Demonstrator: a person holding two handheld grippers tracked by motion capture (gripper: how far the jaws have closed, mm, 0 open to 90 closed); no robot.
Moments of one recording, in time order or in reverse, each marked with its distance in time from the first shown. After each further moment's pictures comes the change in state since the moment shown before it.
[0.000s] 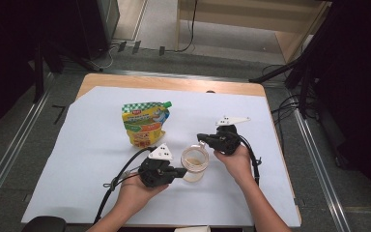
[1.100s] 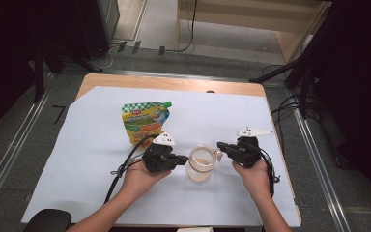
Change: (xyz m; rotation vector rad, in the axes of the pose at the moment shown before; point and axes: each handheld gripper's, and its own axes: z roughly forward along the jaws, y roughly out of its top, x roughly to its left) left arm 0.031 0.023 0.017 0.009 0.006 -0.003; right arm 0.002 -0.034 -0.055 -0.013 -0.159 0.089
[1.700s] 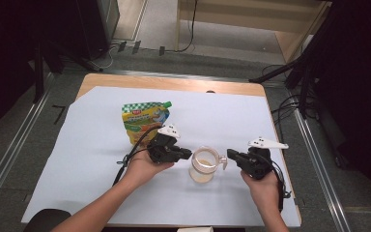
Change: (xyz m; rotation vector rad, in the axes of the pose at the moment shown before) left arm 0.020 0.015 0.006 0.029 -0.045 0.063; right arm 0.011 -0.020 -0.037 -0.041 -0.080 0.040
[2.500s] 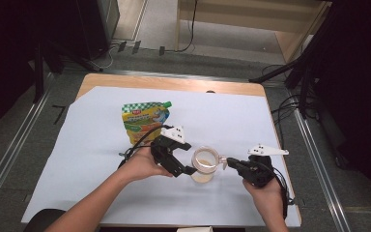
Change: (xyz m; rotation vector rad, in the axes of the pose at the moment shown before) left arm -0.015 0.016 0.003 0.042 -0.162 0.231; right arm 0.008 -0.012 -0.007 0.063 0.025 -0.034
